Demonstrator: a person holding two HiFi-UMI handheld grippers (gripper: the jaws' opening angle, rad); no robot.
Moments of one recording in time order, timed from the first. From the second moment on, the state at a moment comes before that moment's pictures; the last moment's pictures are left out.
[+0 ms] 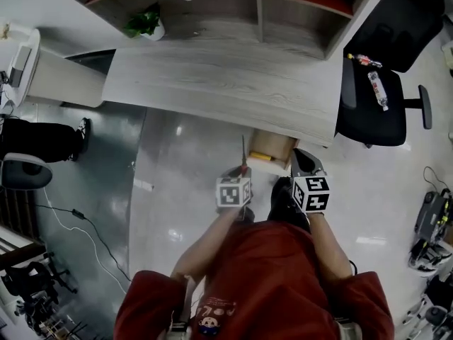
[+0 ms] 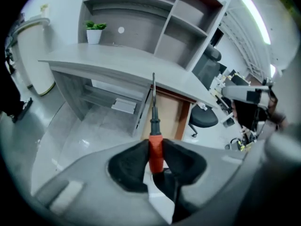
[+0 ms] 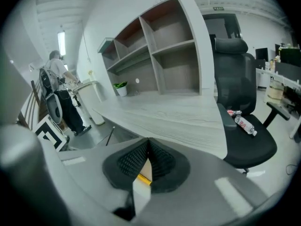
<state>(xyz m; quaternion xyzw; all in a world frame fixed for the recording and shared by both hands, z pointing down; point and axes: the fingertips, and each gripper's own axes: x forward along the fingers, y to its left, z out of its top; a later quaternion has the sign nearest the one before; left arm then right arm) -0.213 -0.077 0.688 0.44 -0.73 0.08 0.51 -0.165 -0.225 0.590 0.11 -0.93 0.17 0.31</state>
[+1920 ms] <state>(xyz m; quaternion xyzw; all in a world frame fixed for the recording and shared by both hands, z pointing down) -0.218 -0.040 0.515 0.58 -0.76 0.12 0.27 -0.091 -0.151 0.500 0.24 -0.93 0.14 0.23</state>
